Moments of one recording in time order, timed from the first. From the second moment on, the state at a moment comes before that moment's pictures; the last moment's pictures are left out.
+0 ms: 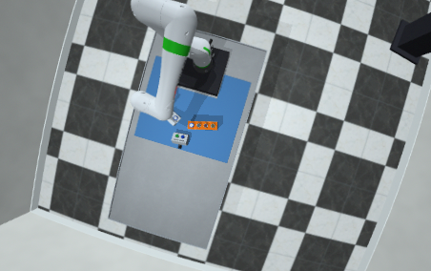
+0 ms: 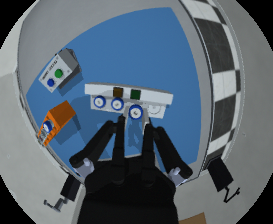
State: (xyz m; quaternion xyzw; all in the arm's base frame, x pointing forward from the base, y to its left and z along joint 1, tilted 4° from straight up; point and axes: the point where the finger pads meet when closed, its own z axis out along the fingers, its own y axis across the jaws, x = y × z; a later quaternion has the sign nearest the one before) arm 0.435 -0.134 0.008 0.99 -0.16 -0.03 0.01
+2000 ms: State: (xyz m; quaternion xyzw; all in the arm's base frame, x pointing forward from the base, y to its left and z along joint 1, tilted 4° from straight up) arm 0.434 -0.135 -0.022 0.99 -0.16 -0.03 0.01
